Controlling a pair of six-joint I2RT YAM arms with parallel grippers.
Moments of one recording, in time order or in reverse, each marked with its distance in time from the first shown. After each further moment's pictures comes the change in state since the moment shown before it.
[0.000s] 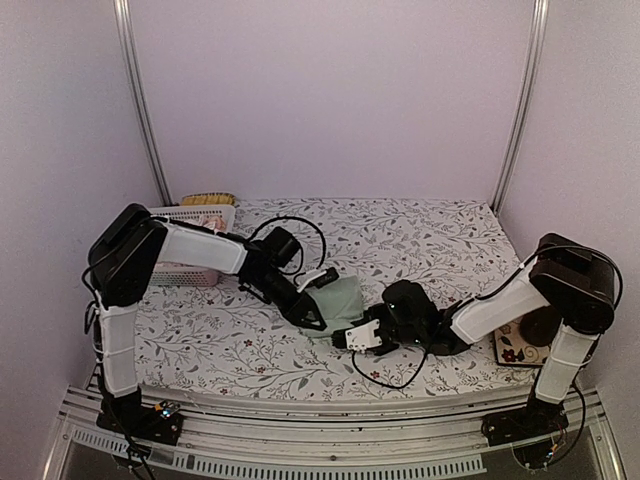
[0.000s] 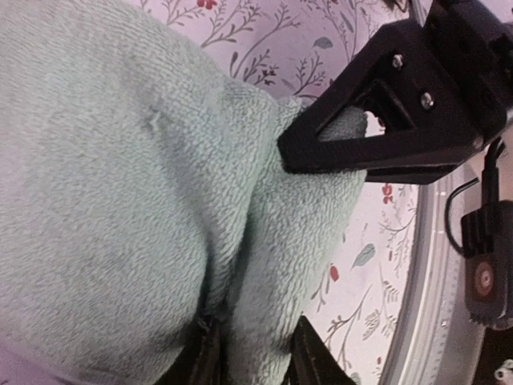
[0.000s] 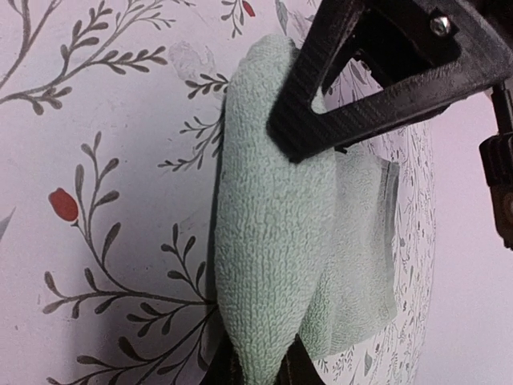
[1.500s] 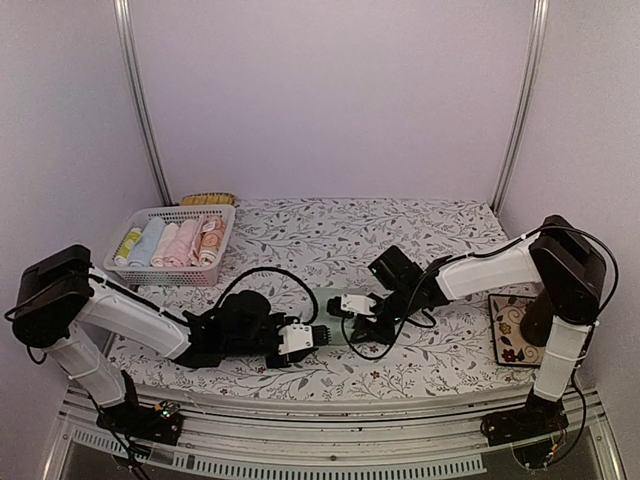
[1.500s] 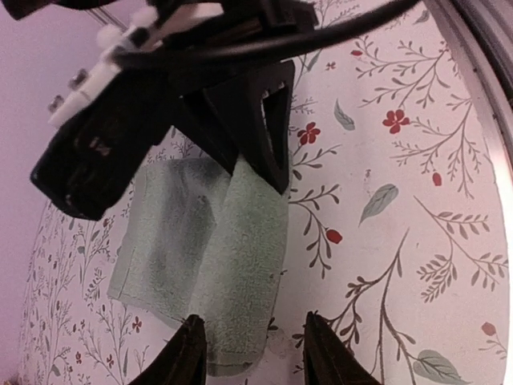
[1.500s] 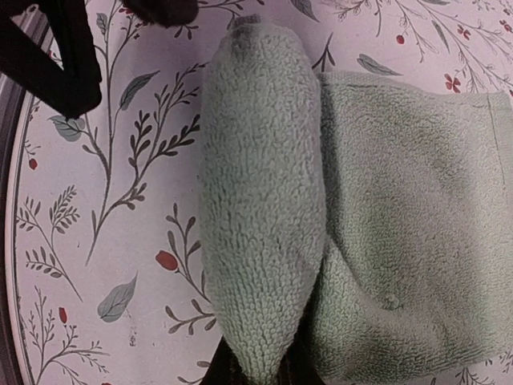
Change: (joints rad) left arm -0.358 -0.508 -0.766 0.903 -0.753 0.455; right arm -0.119 0.053 0.351 -0.703 -0.449 0.502
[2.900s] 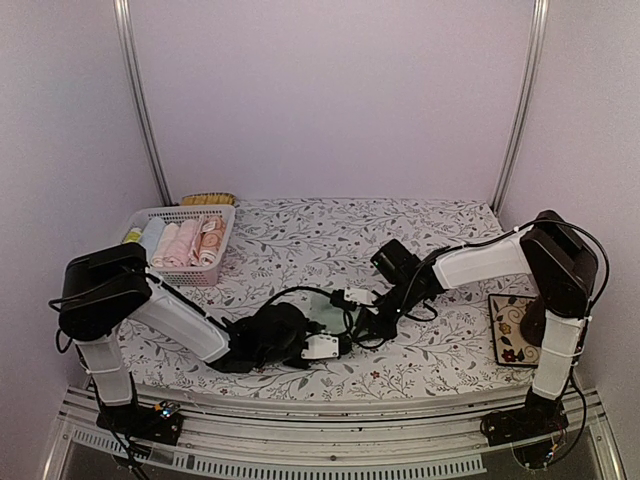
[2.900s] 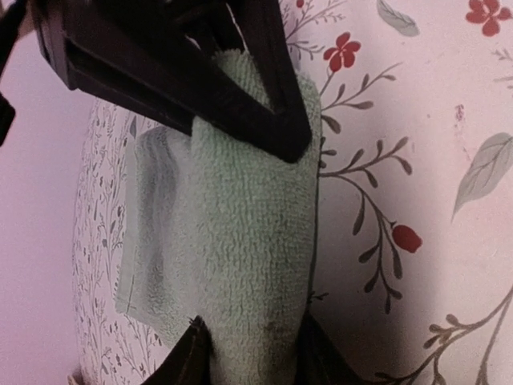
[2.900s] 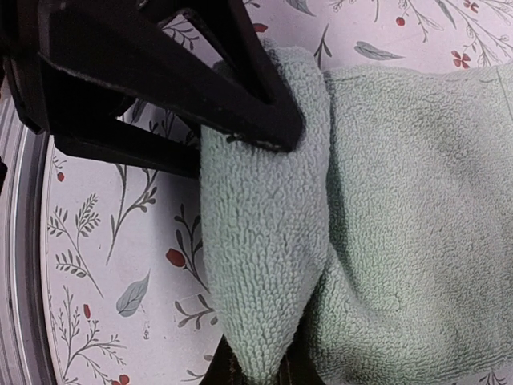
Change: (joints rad) left arm -0.058 0.278 0.152 0.037 -0.285 0.187; right arm -0.069 0.067 0.085 -0.117 -0.164 0.035
